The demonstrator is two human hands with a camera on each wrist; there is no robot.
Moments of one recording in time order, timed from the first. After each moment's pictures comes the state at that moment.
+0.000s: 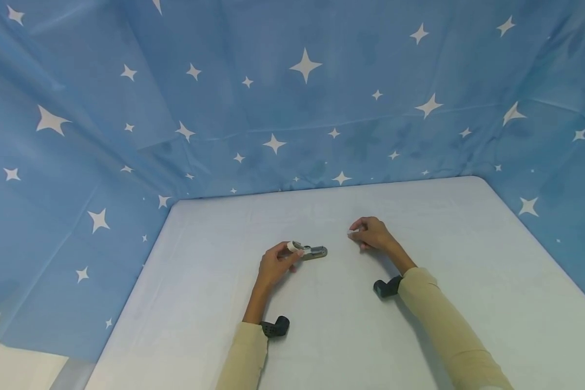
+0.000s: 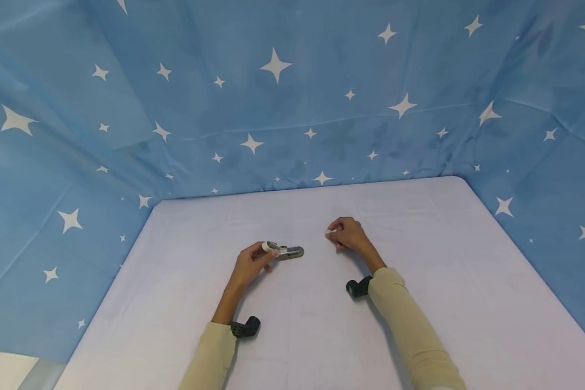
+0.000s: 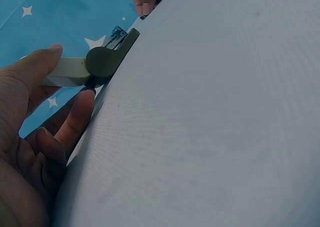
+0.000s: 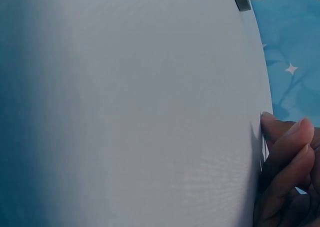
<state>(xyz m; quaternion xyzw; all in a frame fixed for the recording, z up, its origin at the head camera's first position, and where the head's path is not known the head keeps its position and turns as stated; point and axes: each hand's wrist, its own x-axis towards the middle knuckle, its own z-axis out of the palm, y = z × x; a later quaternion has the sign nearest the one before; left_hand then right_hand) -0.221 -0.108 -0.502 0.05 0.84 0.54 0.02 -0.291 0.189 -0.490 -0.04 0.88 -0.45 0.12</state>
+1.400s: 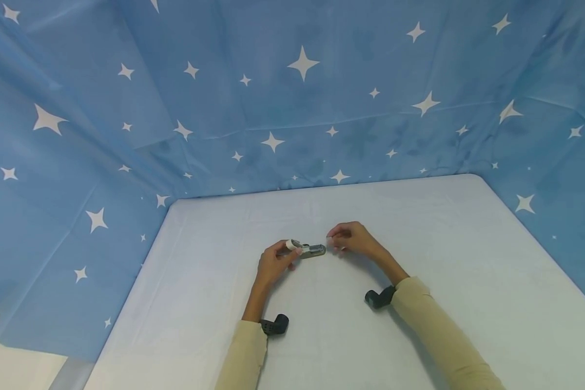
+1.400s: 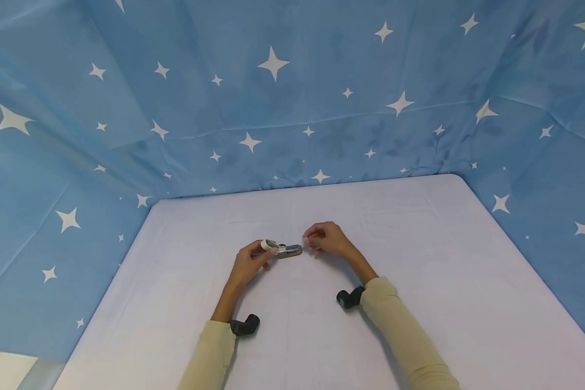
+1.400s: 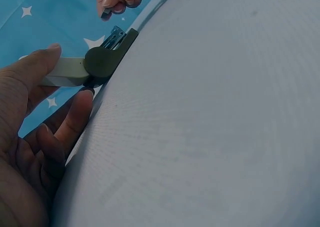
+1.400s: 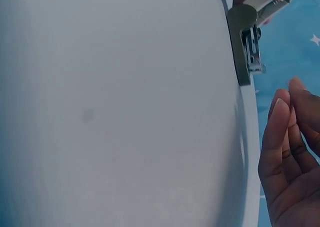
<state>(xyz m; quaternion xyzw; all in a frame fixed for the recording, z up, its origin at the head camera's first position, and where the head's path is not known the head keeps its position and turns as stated) -0.222 -0.108 -0.504 0.06 0.83 0.55 0.01 -0.266 0.153 -0.481 -0.17 0.82 -0.53 0.11</state>
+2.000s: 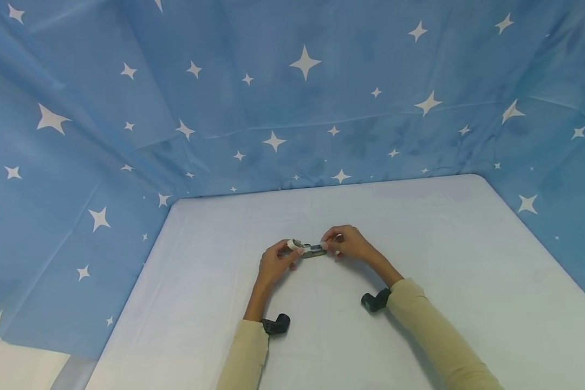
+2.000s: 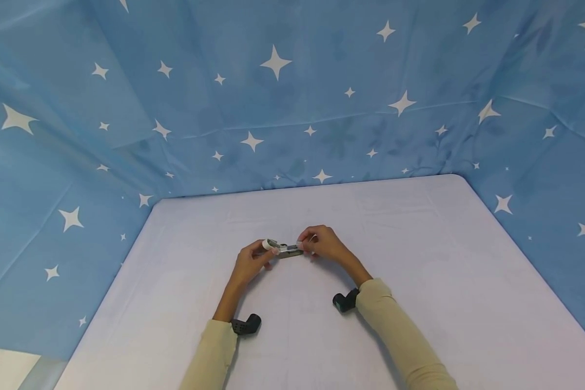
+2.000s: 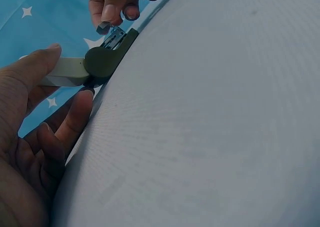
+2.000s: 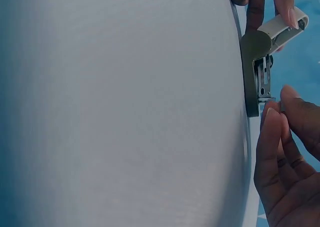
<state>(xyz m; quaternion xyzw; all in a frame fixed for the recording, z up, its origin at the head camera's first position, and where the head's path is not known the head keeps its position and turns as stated) -0.222 -0.108 -0.504 0.05 0.84 0.54 0.02 -0.261 0.132 -0.481 -0.19 0.84 -0.49 0.10</state>
